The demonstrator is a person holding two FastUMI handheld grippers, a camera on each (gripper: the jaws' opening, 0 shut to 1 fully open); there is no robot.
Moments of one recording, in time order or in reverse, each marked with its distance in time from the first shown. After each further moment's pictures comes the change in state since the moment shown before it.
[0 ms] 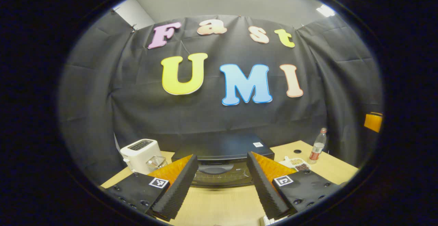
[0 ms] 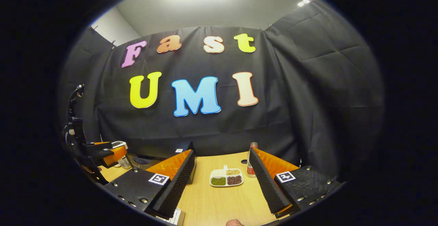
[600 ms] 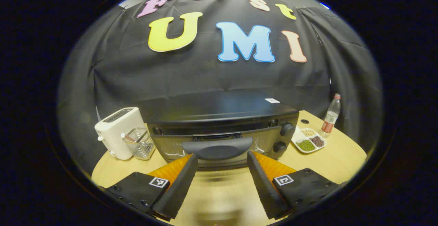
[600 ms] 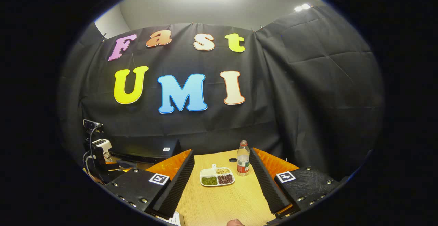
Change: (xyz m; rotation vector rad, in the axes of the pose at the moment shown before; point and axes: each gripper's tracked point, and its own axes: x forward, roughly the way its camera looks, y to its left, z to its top) left arm 0.119 0.012 -0.147 0.003 0.273 -0.108; right arm 0.012 0.003 -0.012 -0.028 0.012 -0.209
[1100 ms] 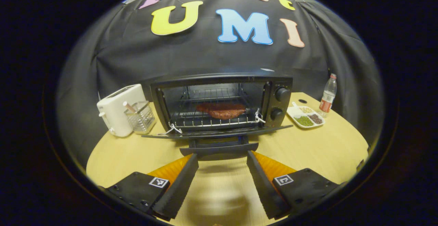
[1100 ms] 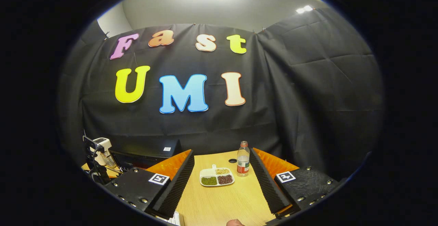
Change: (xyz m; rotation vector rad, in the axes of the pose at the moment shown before) left arm -0.036 -0.005 -0.084 0.000 0.155 0.002; right arm 0.000 0.008 -0.002 -0.016 -0.002 0.002
